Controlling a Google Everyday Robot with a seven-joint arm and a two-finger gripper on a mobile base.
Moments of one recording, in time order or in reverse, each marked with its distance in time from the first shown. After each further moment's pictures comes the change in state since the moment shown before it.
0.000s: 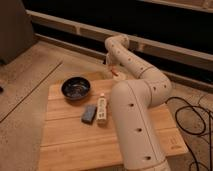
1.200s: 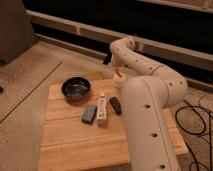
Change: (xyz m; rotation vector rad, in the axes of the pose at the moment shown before) arm 0.024 -0.008 -0.006 0.035 -0.061 0.128
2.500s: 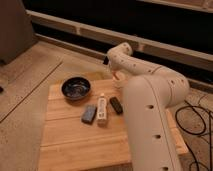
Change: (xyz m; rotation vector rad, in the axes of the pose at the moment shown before) arm -0.004 0.013 0.018 -0.016 -0.079 0.002
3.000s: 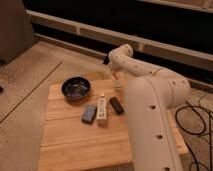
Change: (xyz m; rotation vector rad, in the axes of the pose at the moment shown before) arm 0.010 -0.001 0.000 -0.026 -0.005 0.047
